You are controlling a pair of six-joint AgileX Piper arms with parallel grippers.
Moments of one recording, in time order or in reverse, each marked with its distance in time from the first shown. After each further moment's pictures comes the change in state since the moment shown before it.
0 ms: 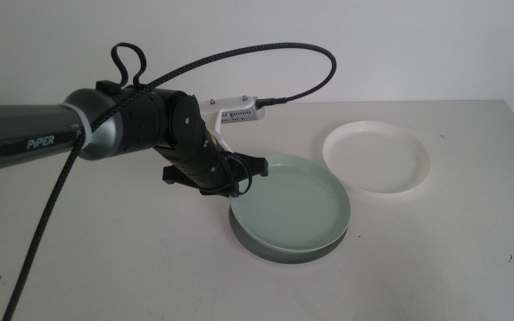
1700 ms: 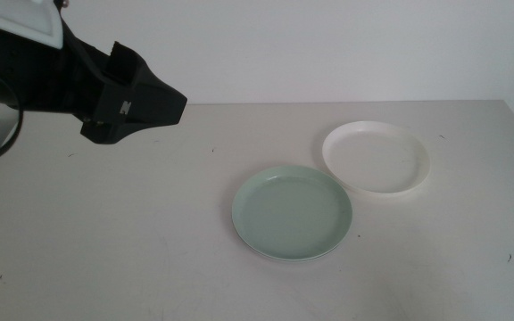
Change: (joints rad) left arm -0.002 -0.830 0.000 -0.048 0.457 0.509; right arm 0.000 0.000 0.000 0.001 0.003 0.000
